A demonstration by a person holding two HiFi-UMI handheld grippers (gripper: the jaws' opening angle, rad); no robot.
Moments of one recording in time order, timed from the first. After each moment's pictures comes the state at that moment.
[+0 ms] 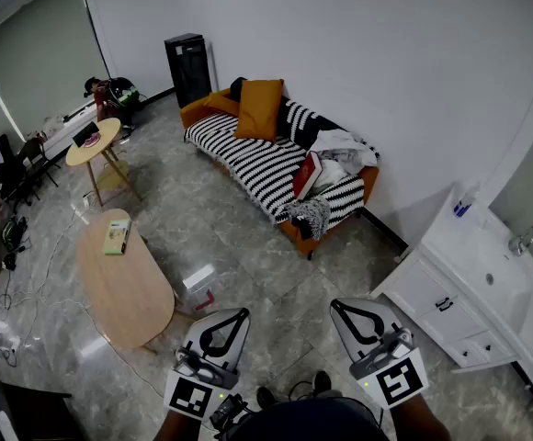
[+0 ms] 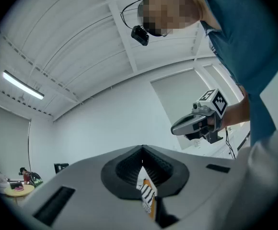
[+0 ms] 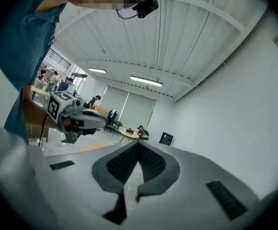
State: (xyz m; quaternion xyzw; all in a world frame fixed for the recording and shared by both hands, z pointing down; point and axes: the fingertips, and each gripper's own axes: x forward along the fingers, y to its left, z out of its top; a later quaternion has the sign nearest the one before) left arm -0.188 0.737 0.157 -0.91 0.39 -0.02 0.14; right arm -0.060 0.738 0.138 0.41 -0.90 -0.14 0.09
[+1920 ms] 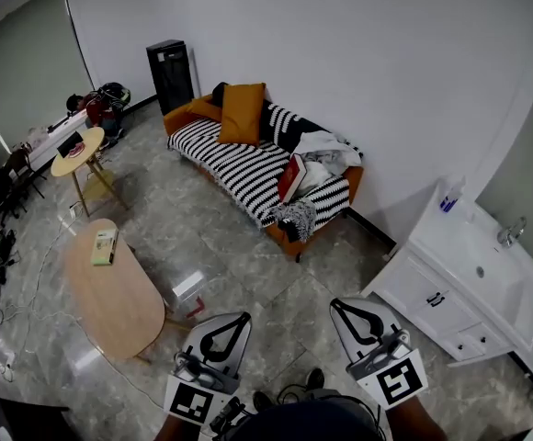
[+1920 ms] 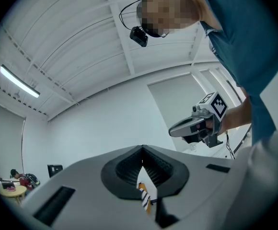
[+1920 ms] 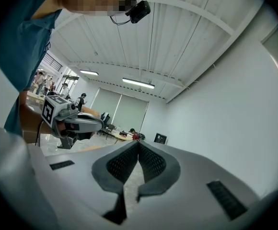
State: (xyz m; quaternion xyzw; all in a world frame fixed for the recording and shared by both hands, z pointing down) left arm -0.170 0.737 0.155 -0.92 0.37 -0.02 0.14; right arm -0.043 0.738 0.132 0.45 -0.88 -0.13 0.06
